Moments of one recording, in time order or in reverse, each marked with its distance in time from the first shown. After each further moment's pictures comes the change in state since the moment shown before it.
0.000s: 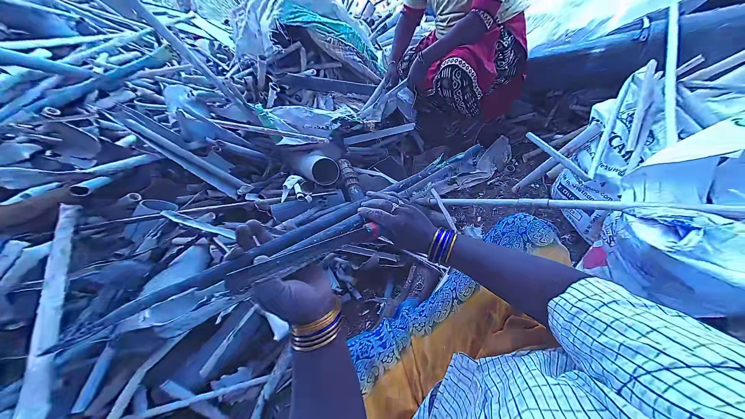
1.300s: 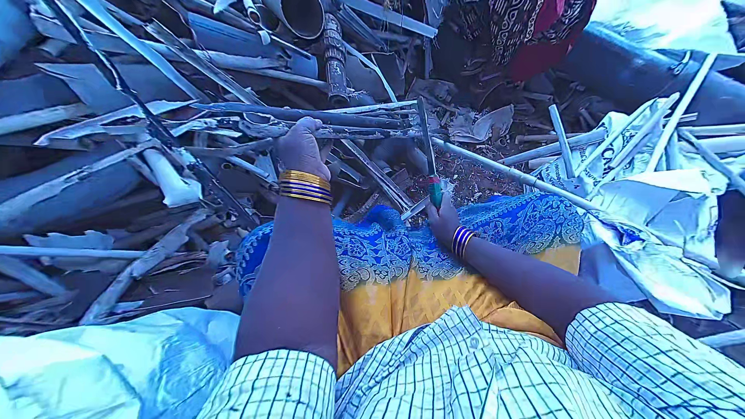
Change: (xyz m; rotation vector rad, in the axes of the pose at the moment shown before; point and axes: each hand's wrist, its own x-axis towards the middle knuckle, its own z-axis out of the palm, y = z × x) left_hand -0.026 -0.083 -0.051 0.423 0.477 -0.798; right_hand -0.184 -0.024 0.001 0.048 -0.463 1.334
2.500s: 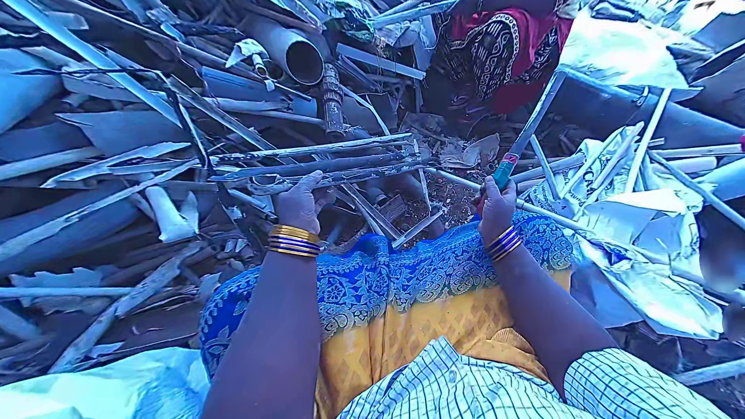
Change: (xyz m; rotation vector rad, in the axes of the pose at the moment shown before) left_hand -0.016 -0.010 -0.026 0.127 -0.046 -0.048; right_hand 0.006 -0.033 -0.099 0.752 0.577 -0.107
